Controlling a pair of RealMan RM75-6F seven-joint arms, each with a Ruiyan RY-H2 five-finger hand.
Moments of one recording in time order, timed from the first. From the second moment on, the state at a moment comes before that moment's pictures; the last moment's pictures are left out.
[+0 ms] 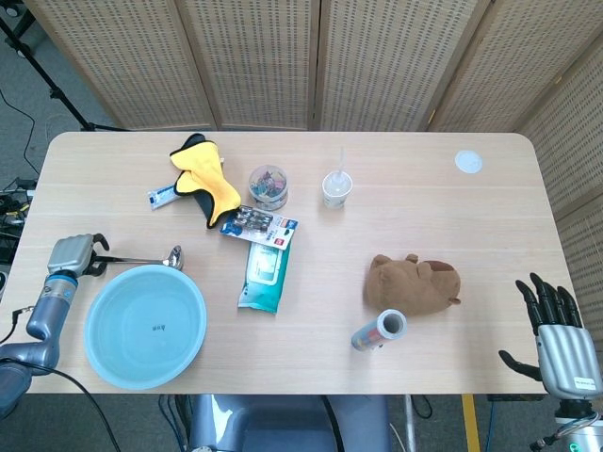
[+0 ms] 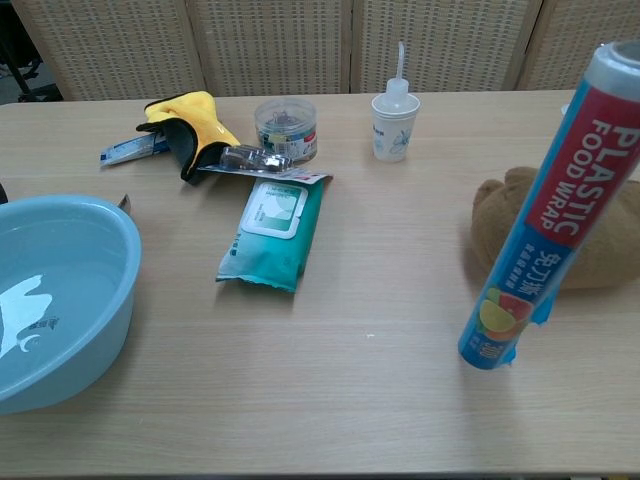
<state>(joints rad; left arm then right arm) -0.60 -1.67 -0.14 -0.54 1.23 0.59 -0.28 0.01 -1.05 0.05 -1.86 -1.51 1.52 -0.17</state>
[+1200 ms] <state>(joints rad) -0.59 -1.69 -0.16 -0.57 1.24 0.64 -0.25 0.00 -1.03 0.05 -1.87 -1.51 1.53 -0.14</state>
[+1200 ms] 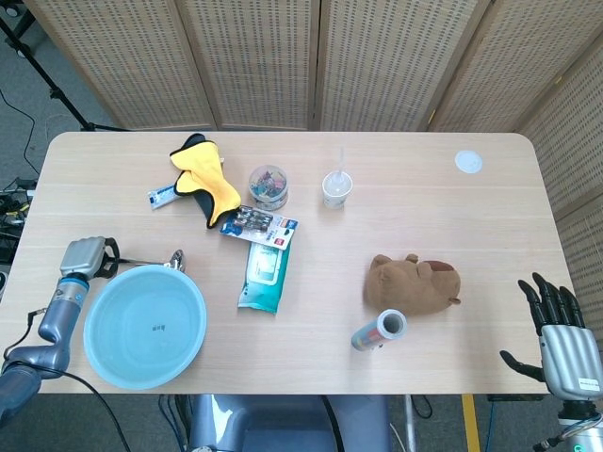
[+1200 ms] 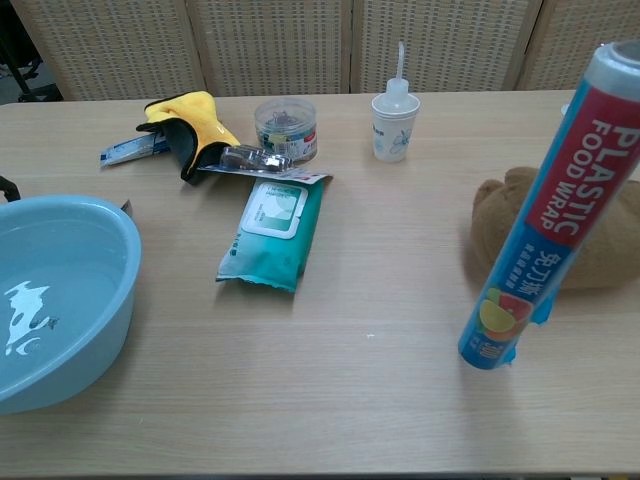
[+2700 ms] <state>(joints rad) -0.40 -1.18 -0.07 -1.27 1.53 1.20 -0.12 -0.01 -0.98 0.04 -1.91 -1.55 1.56 -0.06</state>
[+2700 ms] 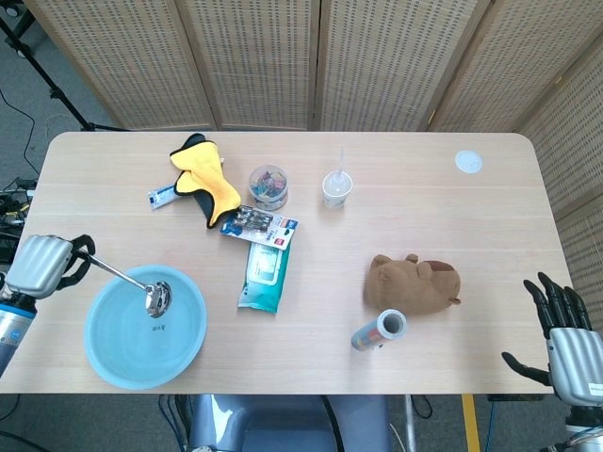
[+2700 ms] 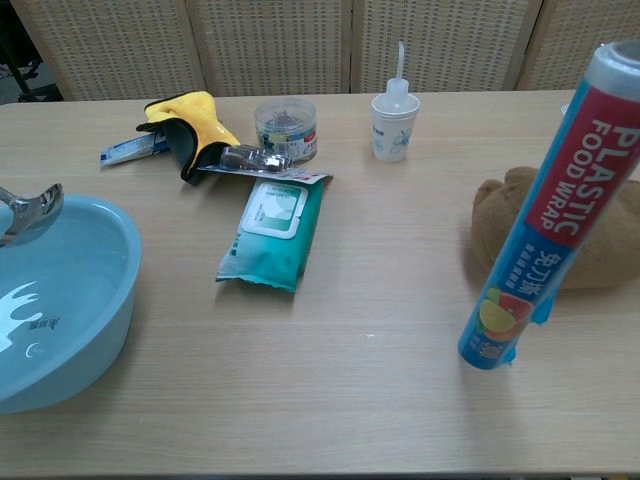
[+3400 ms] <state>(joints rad) -0.43 -1.21 0.01 -1.37 1.57 1.09 0.21 -0.01 -0.97 0.03 -1.91 -1.56 1.55 -0.04</state>
